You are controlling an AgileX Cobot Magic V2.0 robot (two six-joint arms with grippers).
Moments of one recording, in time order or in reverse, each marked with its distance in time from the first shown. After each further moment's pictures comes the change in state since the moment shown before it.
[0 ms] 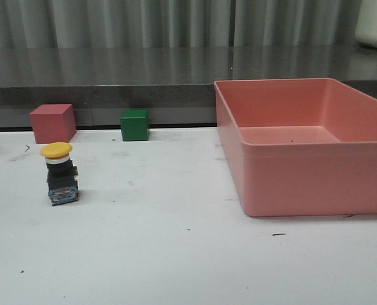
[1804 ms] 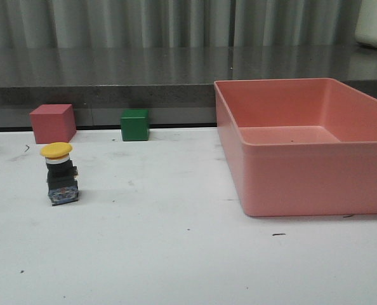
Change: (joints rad) left arm 0.366 -0.055 0.387 -0.014 -0.352 -0.069; right arm 0.000 -0.002 0.000 -0.002 0.000 0.000
